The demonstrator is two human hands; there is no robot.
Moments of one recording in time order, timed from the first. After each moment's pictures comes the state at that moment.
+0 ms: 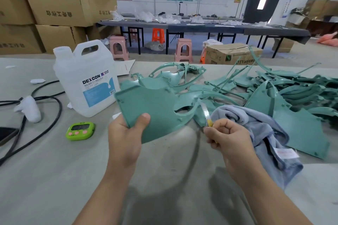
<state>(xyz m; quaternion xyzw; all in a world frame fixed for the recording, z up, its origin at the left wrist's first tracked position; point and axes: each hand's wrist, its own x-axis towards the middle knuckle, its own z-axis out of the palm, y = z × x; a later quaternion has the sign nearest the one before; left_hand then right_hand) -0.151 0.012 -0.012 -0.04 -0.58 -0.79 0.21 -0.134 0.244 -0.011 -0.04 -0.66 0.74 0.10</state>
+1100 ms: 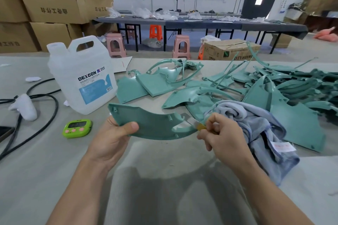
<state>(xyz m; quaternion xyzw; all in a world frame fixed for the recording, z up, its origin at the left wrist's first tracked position) -0.164 -0.032 -0.019 -0.19 -0.52 -0.83 0.00 -0.130 0.242 -0.008 0.01 -0.85 0.51 0.12</state>
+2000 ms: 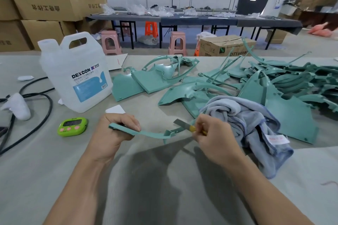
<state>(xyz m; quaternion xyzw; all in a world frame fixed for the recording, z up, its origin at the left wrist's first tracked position) -0.158 -0.030 -0.018 -0.20 -0.69 -0.69 0.10 -0.136 0.239 -0.027 0.05 -0.92 0.37 0.14</state>
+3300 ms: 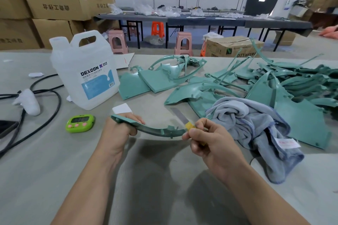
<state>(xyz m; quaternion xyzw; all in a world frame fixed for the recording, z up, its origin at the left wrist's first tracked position) -0.168 -0.021 -0.030 0.00 -0.68 -0.73 0.11 -0.115 0.210 -0.007 0.00 -0.56 0.83 -0.07</state>
